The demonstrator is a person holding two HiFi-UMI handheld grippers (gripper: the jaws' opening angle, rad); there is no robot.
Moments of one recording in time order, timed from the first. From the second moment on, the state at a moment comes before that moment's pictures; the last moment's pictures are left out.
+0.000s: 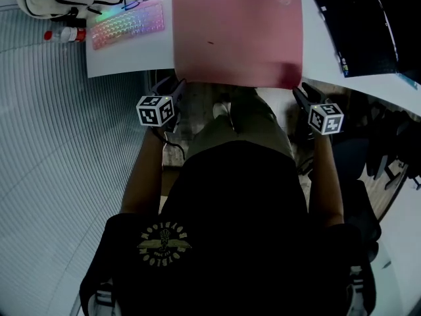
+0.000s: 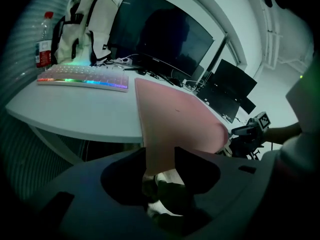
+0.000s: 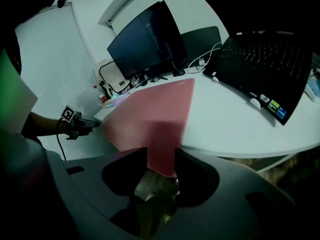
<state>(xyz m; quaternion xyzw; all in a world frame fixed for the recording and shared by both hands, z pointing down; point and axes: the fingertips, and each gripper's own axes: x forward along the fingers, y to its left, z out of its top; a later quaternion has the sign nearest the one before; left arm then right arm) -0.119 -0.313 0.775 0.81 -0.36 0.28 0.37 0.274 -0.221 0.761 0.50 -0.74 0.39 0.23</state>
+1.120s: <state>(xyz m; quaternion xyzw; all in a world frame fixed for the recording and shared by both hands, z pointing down) -0.086 -0.318 0.838 0.78 -0.31 0.32 0.43 0.244 -0.240 0.820 0.41 -0.74 0.46 0.26</state>
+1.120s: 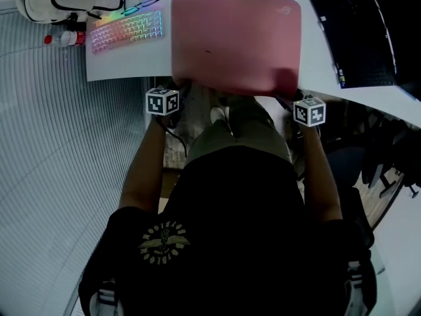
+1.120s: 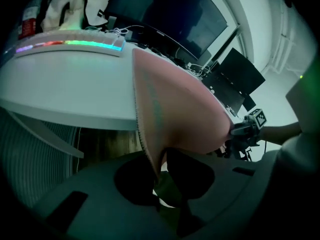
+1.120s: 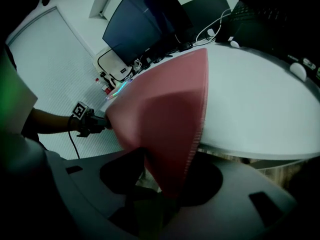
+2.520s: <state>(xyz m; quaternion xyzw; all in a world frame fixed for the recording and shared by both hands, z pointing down) -0.087 -0.351 0.615 0.89 -0.33 0.16 0.25 0.241 -0.281 0.613 0.46 -0.82 0.34 0.06</state>
